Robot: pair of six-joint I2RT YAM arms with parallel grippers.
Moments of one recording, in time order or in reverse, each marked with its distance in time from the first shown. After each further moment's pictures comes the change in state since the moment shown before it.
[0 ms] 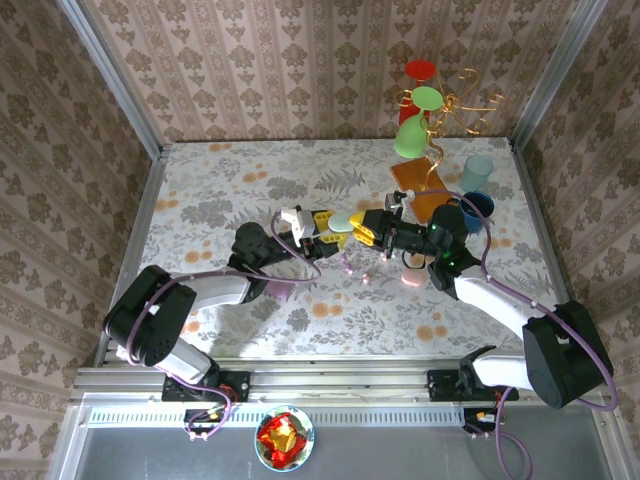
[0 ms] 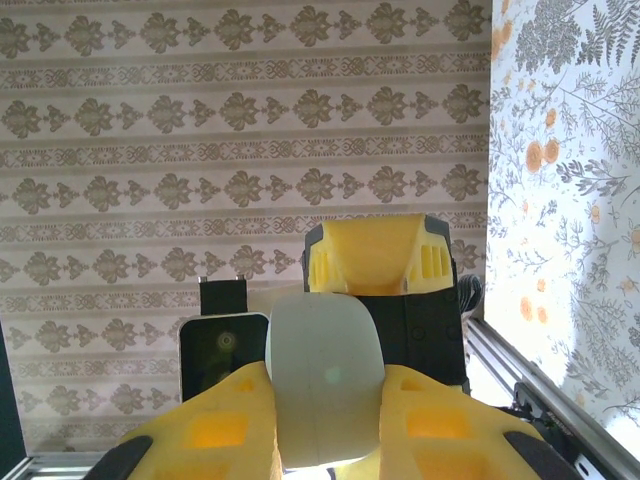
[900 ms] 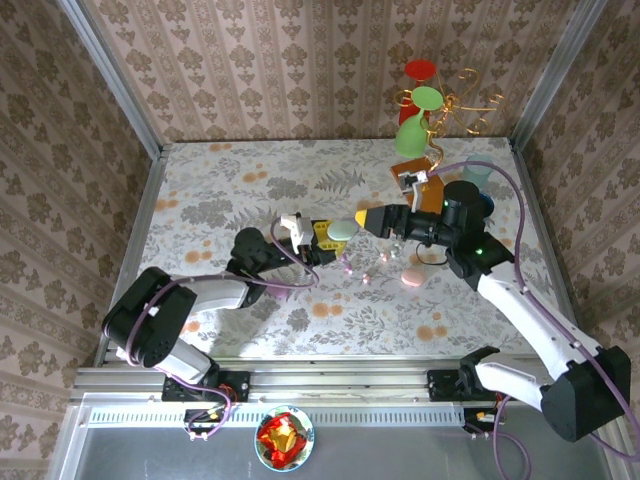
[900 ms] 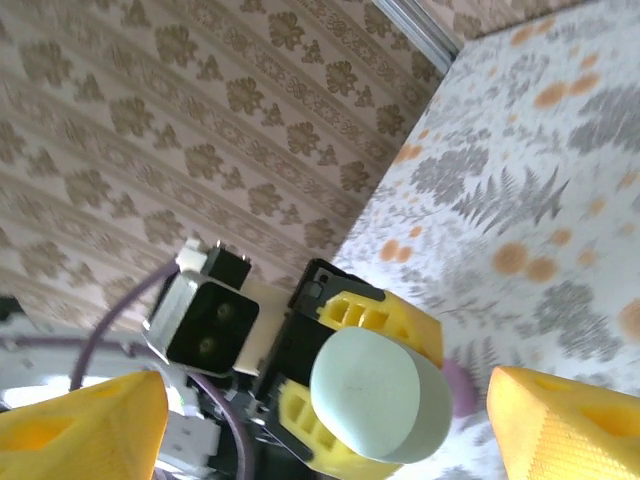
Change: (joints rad) left arm 0.003 -0.011 -0.053 0.006 0.040 -0.025; right arm -0.023 -0.184 0.278 -0.750 0.092 -0.990
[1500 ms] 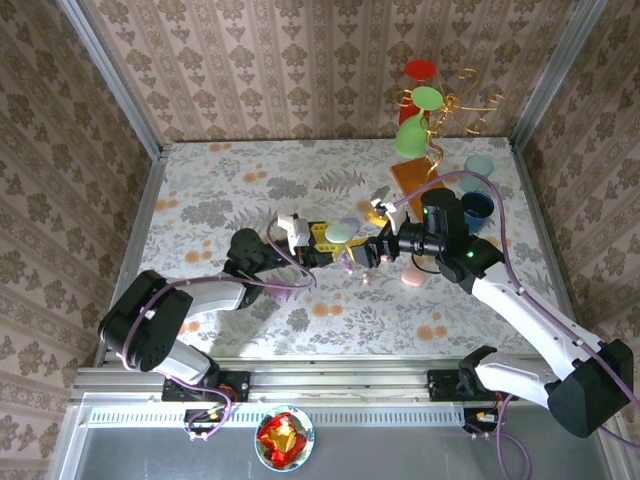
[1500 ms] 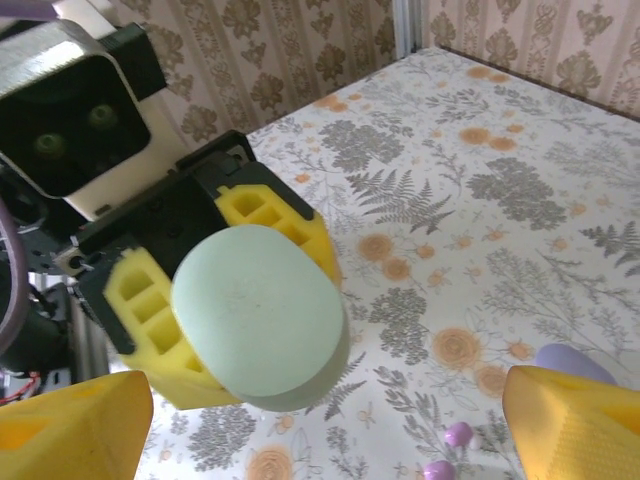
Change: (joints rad) left arm 0.011 -0.026 -0.013 0.001 0.040 -0.022; right arm 0.122 0.017 0.021 -0.179 0.208 -0.655
